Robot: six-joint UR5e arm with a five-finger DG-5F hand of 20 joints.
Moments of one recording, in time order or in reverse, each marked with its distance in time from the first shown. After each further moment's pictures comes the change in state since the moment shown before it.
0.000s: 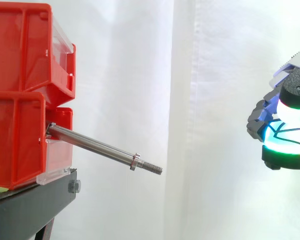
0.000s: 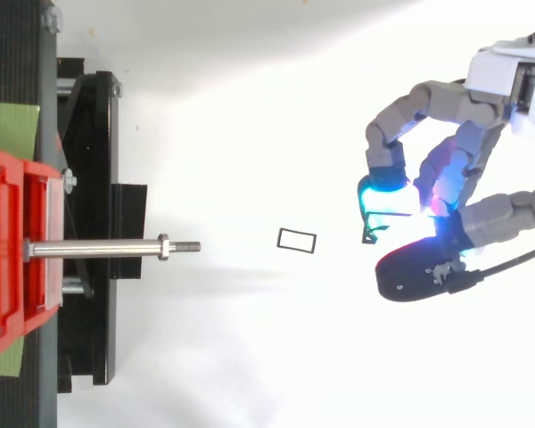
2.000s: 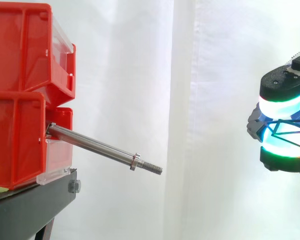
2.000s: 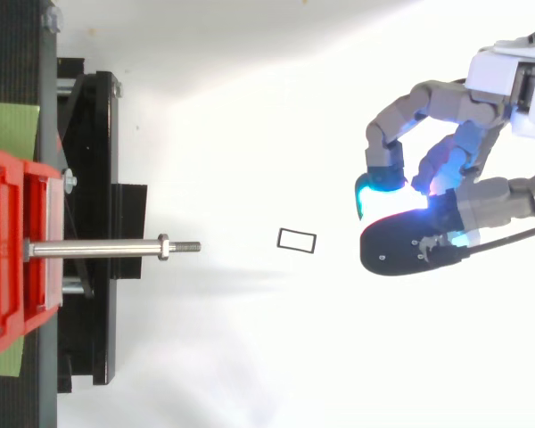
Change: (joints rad) arm 0.000 0.000 0.000 -0.001 0.001 0.000
